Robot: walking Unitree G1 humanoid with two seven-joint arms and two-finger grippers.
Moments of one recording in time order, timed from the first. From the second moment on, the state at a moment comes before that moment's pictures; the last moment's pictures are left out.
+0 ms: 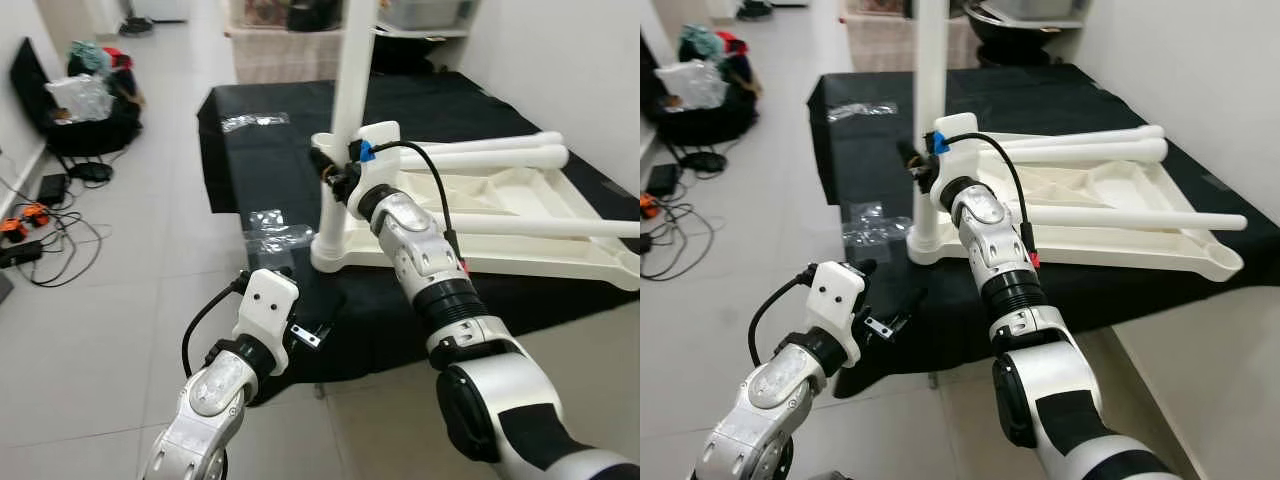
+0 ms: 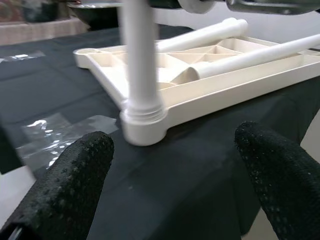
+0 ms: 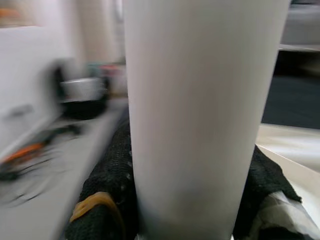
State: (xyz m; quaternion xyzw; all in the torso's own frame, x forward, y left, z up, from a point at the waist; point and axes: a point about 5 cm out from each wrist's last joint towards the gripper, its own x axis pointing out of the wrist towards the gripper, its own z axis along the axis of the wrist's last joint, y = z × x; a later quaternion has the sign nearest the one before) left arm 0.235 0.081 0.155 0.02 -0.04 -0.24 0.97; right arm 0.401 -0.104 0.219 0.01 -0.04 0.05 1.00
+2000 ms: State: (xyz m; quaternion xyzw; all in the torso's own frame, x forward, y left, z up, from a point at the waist) left arm 0.233 0.081 0.153 0.03 -0.03 -0.25 0.97; right arm 0.400 -0.102 0.201 0.02 -0.01 0.22 0.98
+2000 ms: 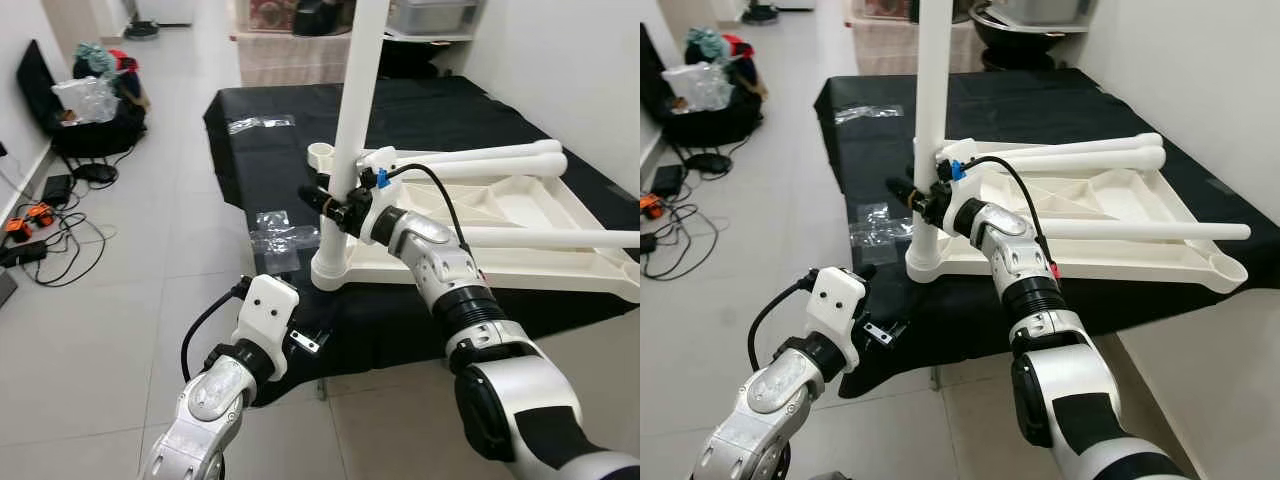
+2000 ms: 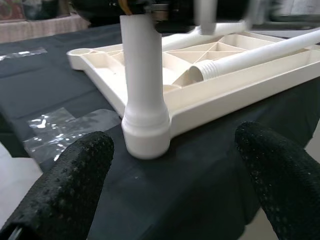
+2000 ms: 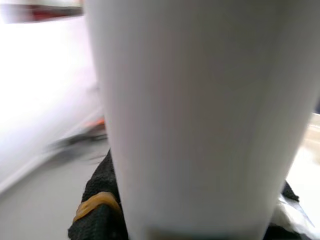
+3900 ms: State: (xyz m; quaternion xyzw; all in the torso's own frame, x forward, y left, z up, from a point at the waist) left arm 0.232 0.080 0.153 0.03 -0.03 -0.25 0.97; right arm 0.383 -0.094 0.217 0.04 -0.06 0.39 0.92
